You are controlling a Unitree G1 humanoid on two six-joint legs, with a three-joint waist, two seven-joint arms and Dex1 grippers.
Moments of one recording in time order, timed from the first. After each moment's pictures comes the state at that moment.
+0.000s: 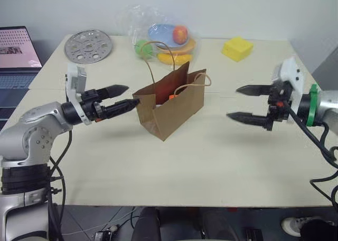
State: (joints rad) left arm -0.51 0.78 0.24 -0.03 -0.74 0.71 -1.05; right arm -0.59 -0.91 -0.12 -0.43 0.70 0.90 0.99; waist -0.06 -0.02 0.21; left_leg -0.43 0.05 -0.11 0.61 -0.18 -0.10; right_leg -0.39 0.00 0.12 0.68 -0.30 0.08
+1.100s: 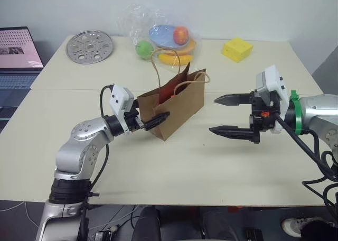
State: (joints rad) left arm -0.41 0.52 0.08 -0.14 -0.48 0.47 -0.79; right arm -0.61 -0.88 -0.05 -0.50 0.81 0.92 0.91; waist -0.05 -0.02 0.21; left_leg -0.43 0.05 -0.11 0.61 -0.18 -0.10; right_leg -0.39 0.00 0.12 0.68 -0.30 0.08
